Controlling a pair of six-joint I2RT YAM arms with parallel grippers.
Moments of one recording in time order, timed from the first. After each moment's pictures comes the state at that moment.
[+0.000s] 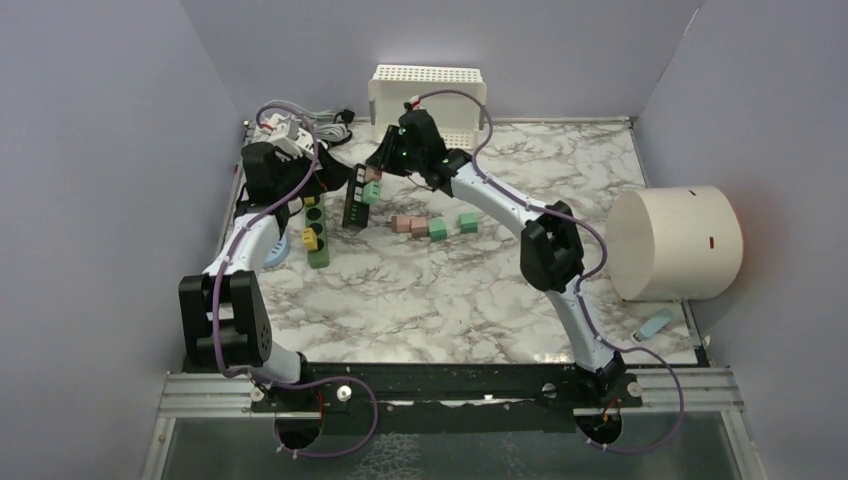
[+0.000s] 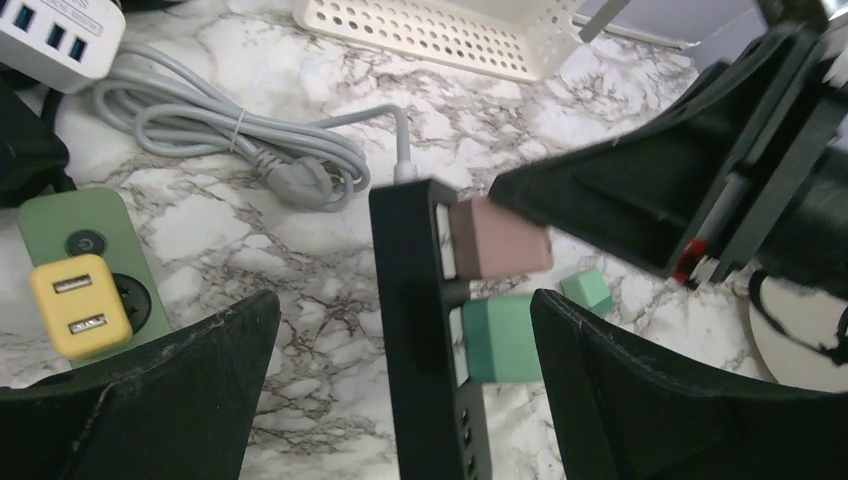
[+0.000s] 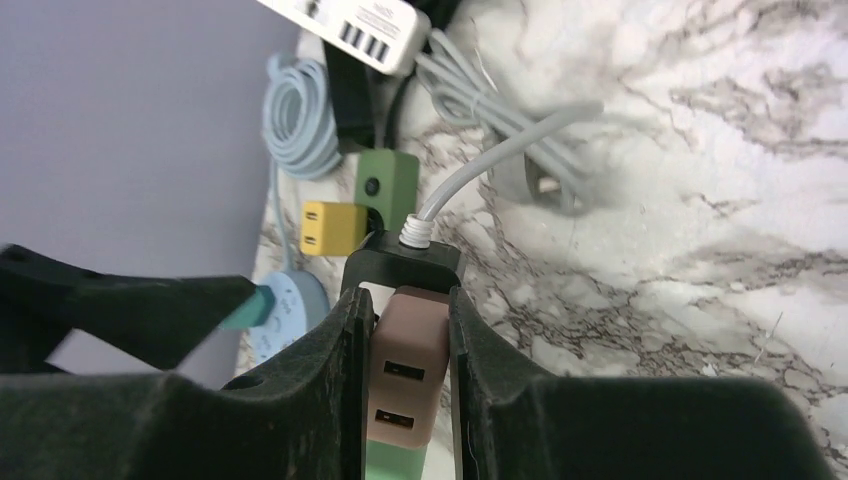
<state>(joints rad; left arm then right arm) 0.09 1.49 1.00 0.13 0.55 -0.37 0.72 2.36 2.14 -0.25 -0.04 0.75</state>
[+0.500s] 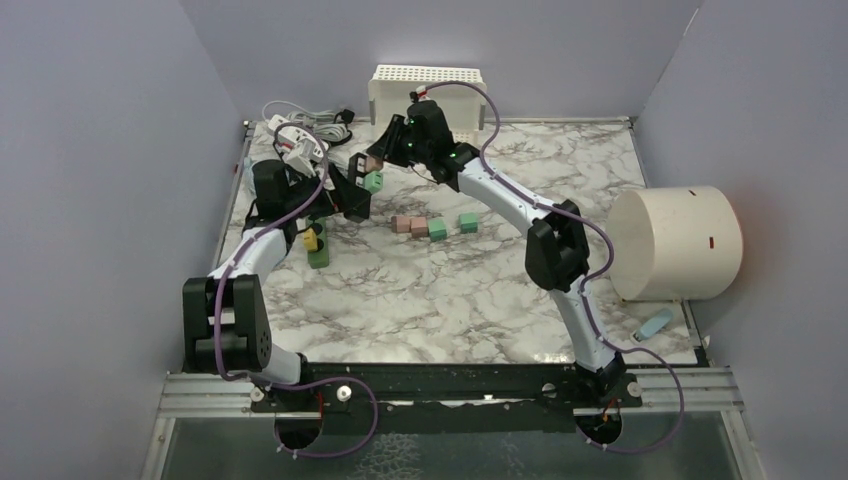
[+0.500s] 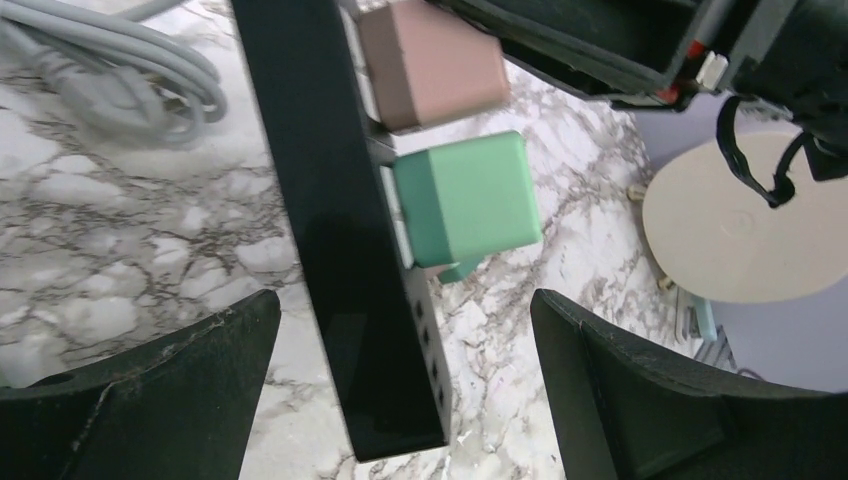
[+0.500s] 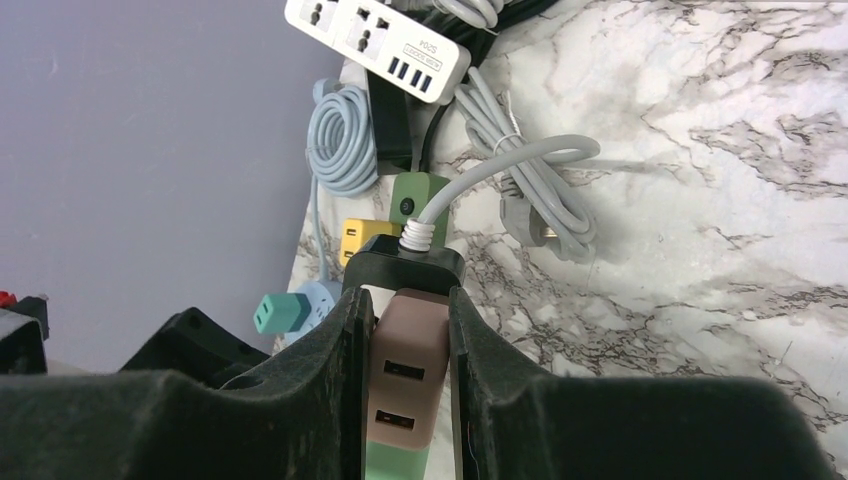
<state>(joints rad) 0.07 1.46 0.85 0.21 0.76 -0.45 0.69 2.31 2.14 -0.19 -0.10 0.77</state>
